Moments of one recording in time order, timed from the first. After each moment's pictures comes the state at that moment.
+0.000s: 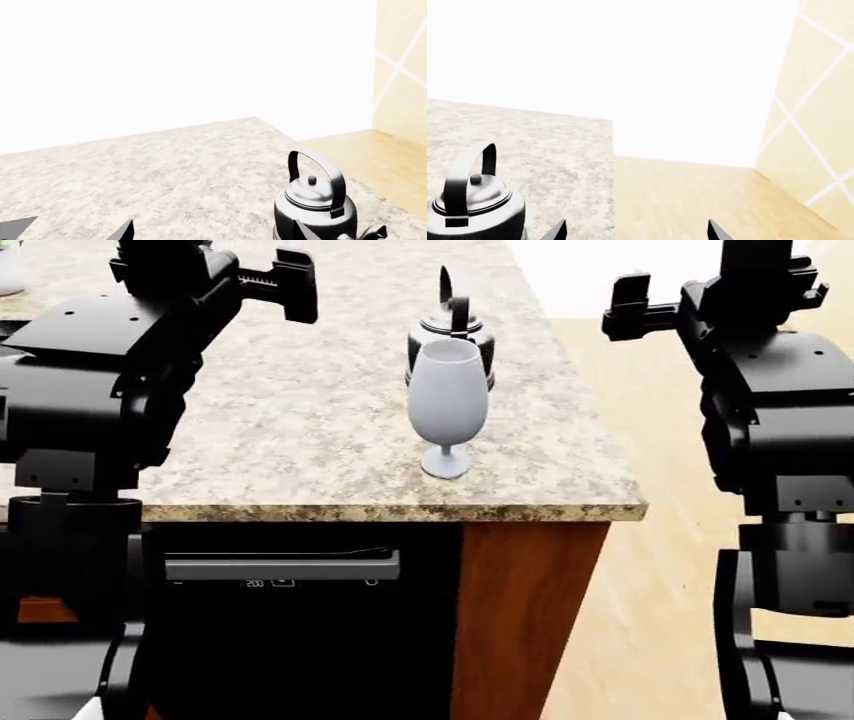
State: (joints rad) left arm -1.35 -0.21 0.18 -0.44 -0.19 -0.76 0.15; right arm 1.29 0.28 -0.14 0.54 0.09 0.61 -0.05
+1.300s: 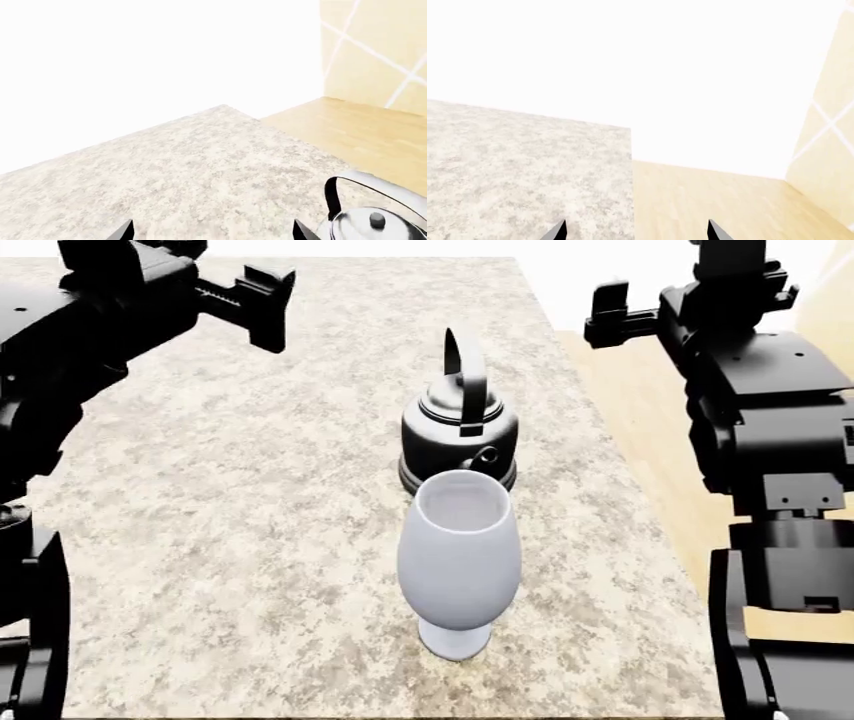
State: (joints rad) left arm -1.35 -0.41 0.25 -0.15 -0.34 -1.04 0.37; right arm 1.30 0.27 -0.17 0.58 0.12 0.58 -0.09
